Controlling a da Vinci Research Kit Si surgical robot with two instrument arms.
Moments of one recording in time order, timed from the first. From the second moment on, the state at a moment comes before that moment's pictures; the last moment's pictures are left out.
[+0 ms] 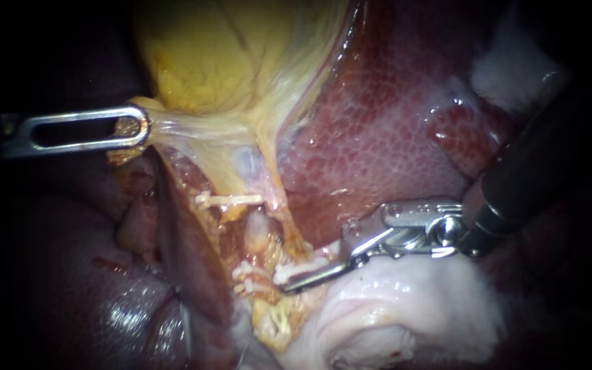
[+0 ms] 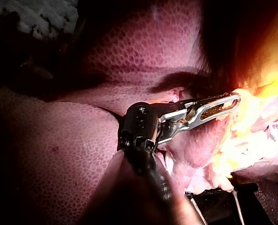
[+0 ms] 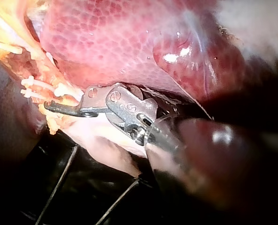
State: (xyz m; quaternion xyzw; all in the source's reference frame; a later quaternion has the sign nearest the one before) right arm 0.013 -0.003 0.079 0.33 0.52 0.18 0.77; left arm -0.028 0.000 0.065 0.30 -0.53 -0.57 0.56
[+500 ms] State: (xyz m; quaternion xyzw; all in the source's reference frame) right arm 0.005 0.000 0.070 0.30 0.54 0.16 0.77; left arm -0.028 0.000 0.065 0.30 -0.53 -0.56 0.56
